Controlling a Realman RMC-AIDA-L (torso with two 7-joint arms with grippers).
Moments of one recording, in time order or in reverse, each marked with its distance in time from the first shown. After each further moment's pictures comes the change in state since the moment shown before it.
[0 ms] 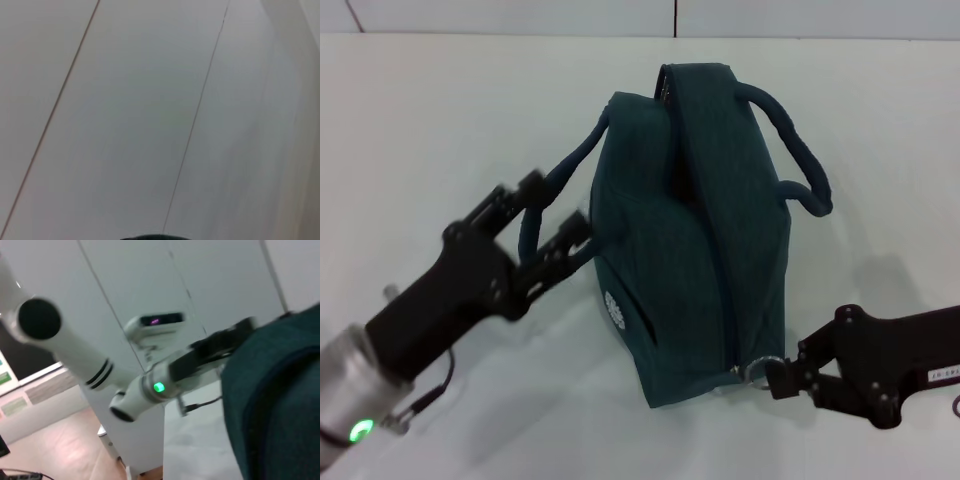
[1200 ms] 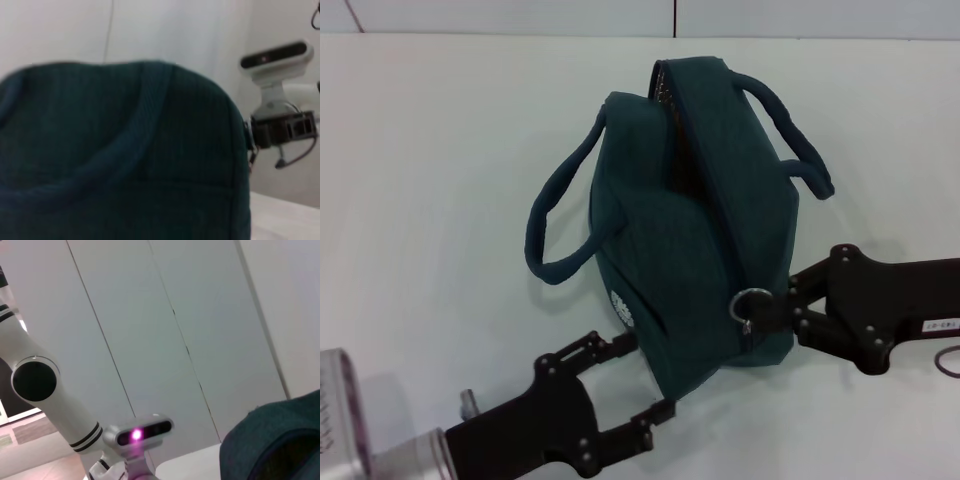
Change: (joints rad) left arm 0.011 -0.008 0.340 -0.079 0.004 -0.165 0.259; right arm 0.012 0.047 0.170 -0.017 0.006 -0.064 -0.063
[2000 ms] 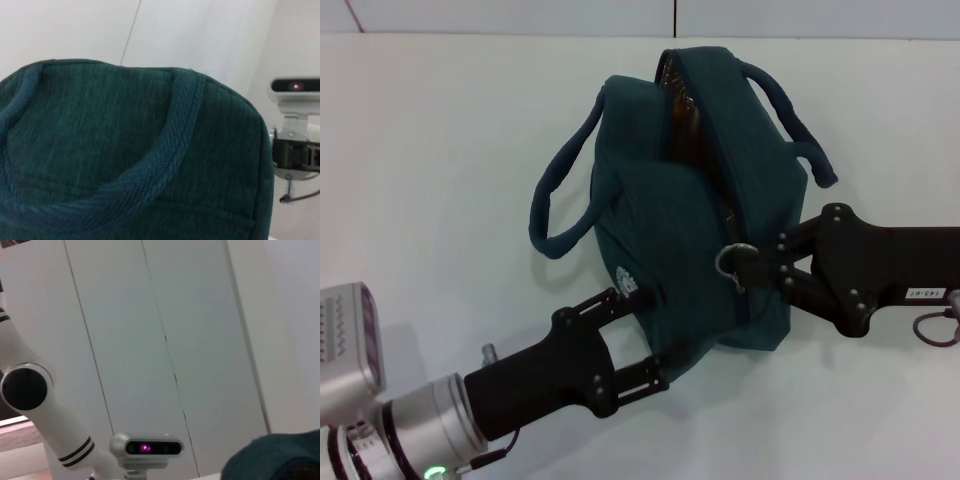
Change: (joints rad) left arm -0.092 -0.005 0.011 -0.001 -0.066 -0.006 -0.226; right arm 0.005 0.016 -0.001 -0.003 0.084 0.038 -0.090
